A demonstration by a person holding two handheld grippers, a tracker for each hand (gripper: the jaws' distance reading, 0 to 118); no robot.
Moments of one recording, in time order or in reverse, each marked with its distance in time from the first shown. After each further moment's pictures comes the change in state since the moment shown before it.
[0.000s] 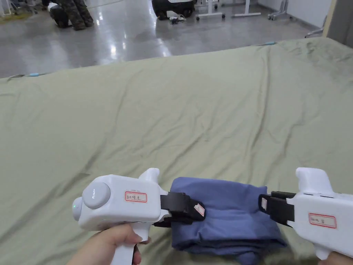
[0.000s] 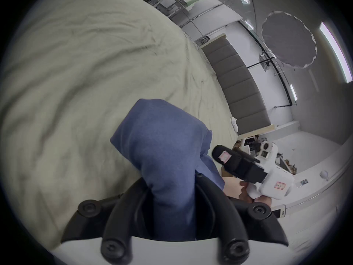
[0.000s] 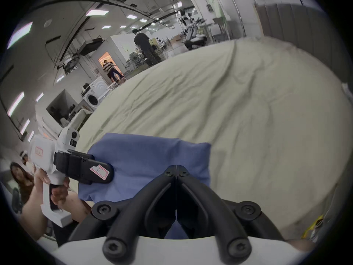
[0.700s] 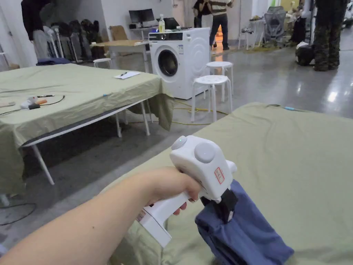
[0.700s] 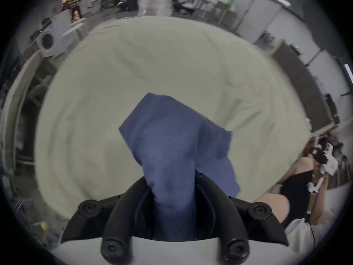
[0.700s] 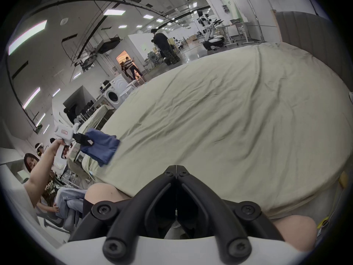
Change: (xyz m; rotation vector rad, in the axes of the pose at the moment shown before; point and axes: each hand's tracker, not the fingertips) left arm -0.223 0.036 0.404 -0.014 0.788 0.004; right arm -0.094 -0.004 0.034 -0.035 0.175 -0.010
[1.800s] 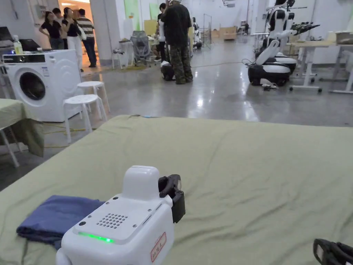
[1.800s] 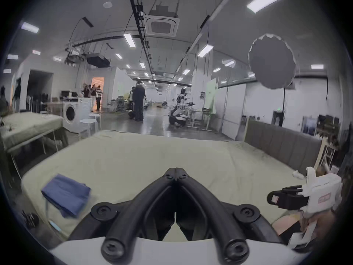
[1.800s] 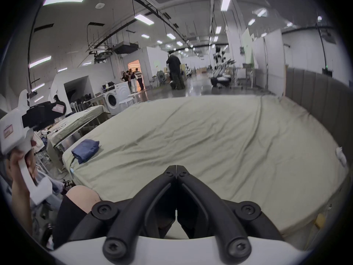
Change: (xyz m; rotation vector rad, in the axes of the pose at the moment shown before) left arm 0.388 -0.167 0.087 1.096 -0.054 0.002; right arm -0.041 0.003 0.042 0.298 -0.125 0.336
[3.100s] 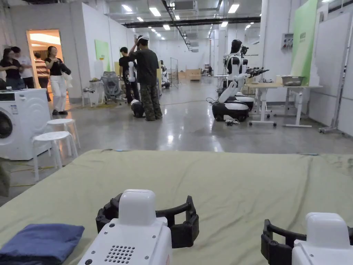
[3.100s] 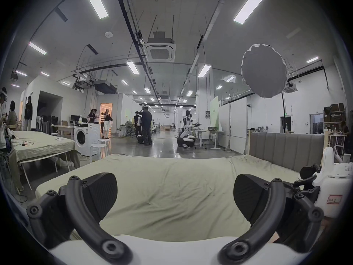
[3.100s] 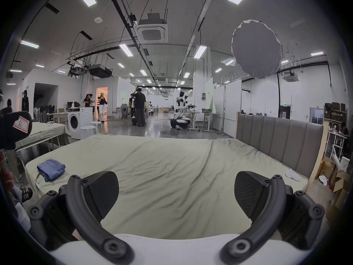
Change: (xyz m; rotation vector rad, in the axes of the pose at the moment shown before) left arm 0.065 0.001 0.093 0.191 0.096 -0.091; right arm -0.035 -0.006 0.075 0.294 -0.367 0.080
